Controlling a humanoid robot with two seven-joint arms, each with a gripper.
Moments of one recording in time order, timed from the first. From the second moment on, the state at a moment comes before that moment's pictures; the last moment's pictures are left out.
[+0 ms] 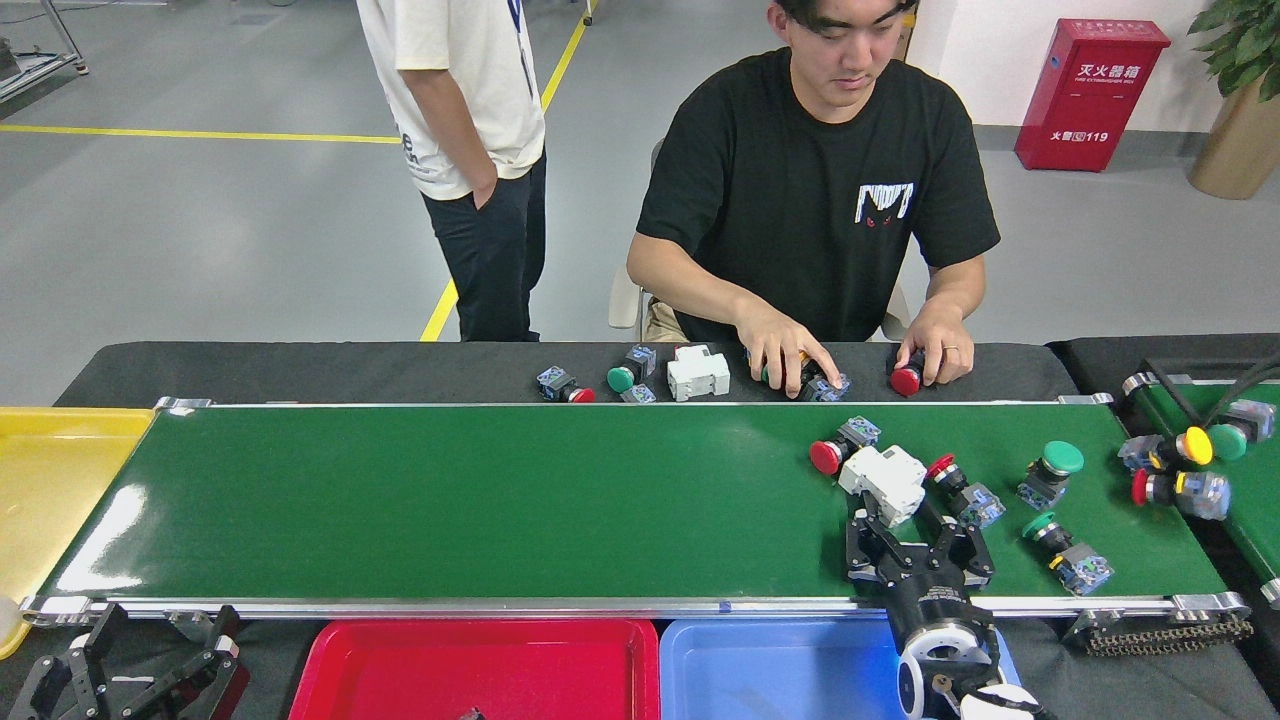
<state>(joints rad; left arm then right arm) 0.23 0.06 0.53 -1.73 -1.46 -0.49 -0.04 -0.24 -0.15 0.38 -1.22 1.08 0.26 -0.10</state>
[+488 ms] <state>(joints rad) 0.23 0.06 0.54 -1.73 -1.46 -0.49 -0.04 -0.03 -0.24 0.45 -1.63 1.08 -0.18 -0.09</state>
